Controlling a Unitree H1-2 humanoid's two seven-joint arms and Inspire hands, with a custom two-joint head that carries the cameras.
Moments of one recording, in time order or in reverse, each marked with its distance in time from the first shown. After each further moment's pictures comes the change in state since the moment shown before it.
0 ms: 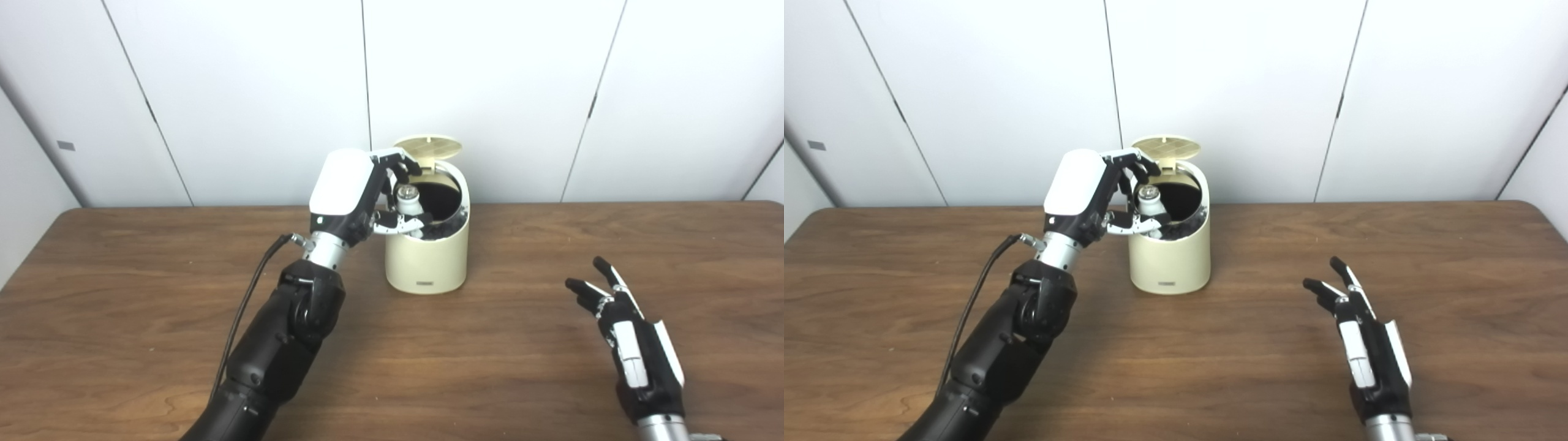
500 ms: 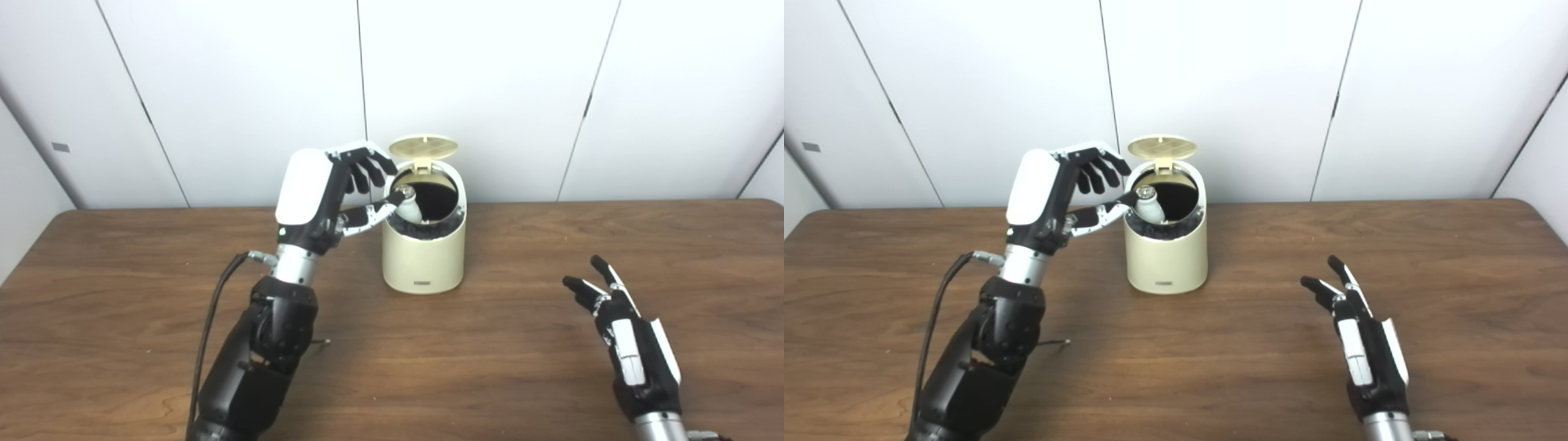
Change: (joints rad) left arm 0.130 0.002 0.111 -0.259 -0.172 -0.043 -0.049; right arm -0.001 -0.004 -0.001 0.004 0.007 -0.001 0.000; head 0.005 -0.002
